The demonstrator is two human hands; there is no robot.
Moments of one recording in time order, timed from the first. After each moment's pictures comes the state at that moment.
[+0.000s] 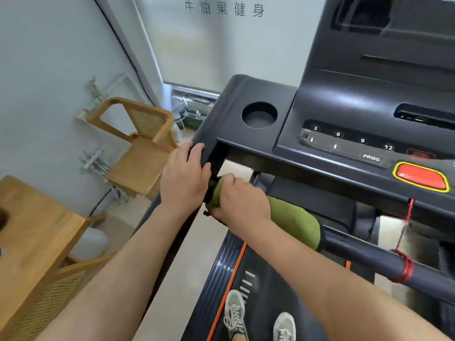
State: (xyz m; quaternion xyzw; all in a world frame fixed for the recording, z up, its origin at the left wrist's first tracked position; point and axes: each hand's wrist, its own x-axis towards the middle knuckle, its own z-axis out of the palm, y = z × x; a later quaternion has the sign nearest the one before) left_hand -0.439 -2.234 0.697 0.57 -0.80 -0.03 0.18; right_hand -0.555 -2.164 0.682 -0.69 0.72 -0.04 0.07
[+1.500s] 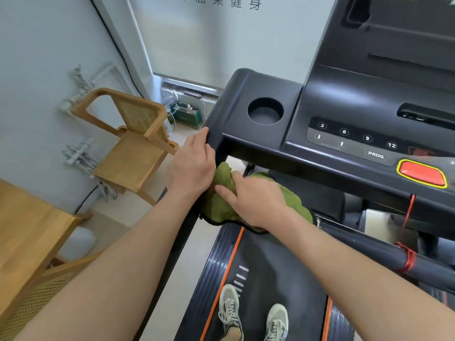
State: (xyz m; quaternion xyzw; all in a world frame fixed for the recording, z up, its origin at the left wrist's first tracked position) left_hand -0.441 -2.259 0.696 0.58 -0.76 -0.19 0.21; right_hand -0.570 -2.166 0.690 -0.72 0.69 -0.05 0.12
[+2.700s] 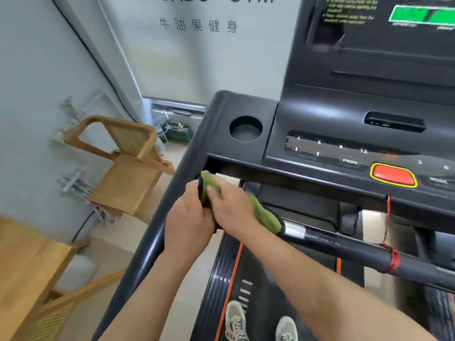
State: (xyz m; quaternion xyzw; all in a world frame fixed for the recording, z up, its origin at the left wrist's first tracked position) left_hand -0.438 -2.182 0.714 0.58 -0.75 -0.22 0.22; right_hand -0.547 -2.174 0.708 -0.52 0.72 -0.35 0.31
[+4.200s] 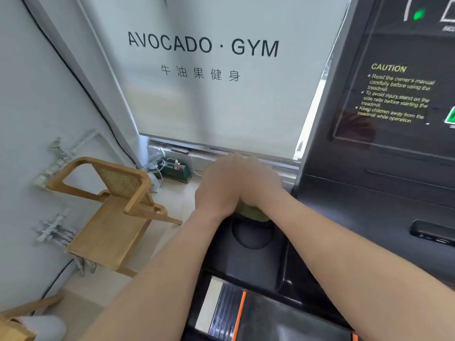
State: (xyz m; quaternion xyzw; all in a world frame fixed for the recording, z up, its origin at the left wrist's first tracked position) left_hand -0.590 -2.443 0.708 0.50 -0.82 -0.22 0.19; right_hand -0.700 -2.418 0.727 -0.60 0.79 0.00 0.16
